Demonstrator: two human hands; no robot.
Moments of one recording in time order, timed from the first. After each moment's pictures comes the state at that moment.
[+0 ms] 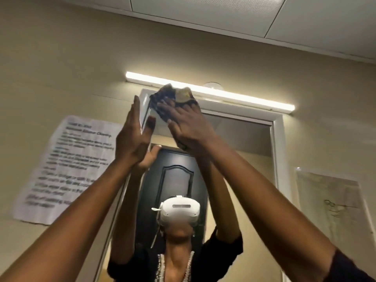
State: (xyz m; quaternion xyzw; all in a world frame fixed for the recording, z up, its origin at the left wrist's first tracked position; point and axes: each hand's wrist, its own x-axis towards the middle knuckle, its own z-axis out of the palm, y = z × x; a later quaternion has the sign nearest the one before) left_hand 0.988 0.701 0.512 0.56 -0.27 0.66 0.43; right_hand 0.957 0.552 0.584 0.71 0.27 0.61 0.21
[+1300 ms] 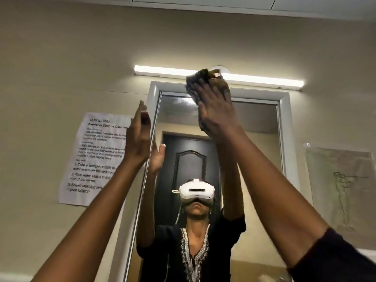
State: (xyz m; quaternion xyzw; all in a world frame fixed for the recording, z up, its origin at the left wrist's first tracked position) left_hand 0.963 0.713 0.474 0.52 -0.33 0.57 0.55; right_hand 0.947 0.519 0.578 0.71 0.14 0.68 0.10
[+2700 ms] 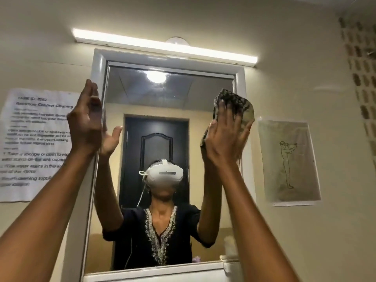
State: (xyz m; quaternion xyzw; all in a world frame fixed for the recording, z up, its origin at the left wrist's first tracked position) left_hand 0.990 0.708 0.463 0.50 -0.32 0.65 0.47; right_hand 0.939 0.427 0.451 0.68 -0.09 0.72 -0.11
